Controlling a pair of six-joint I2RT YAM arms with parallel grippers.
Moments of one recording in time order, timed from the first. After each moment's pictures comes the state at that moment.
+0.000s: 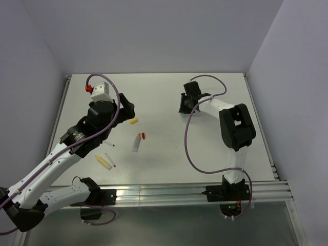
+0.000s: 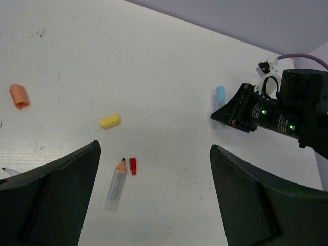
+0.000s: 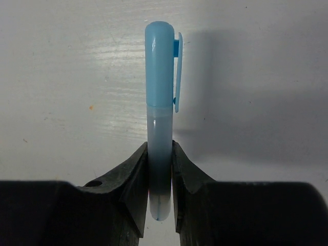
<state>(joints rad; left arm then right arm) -0.74 0.97 1.11 -0.51 -0.54 -0.65 0.35 1.96 1.33 -0.30 -0.03 0.48</state>
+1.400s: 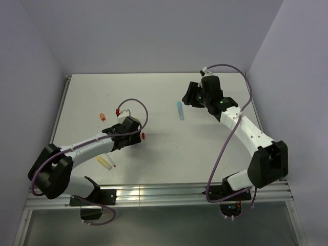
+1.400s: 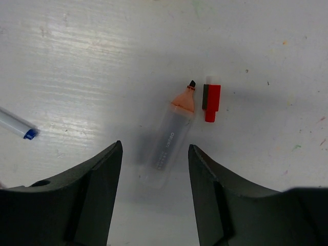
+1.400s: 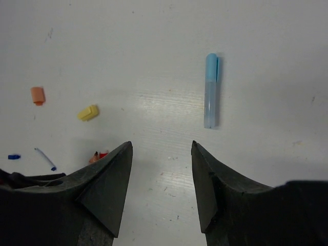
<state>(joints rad) -0.68 1.37 0.75 -0.36 -0.39 -0.80 0.35 1.42 1.18 -0.35 -0.05 0.47</state>
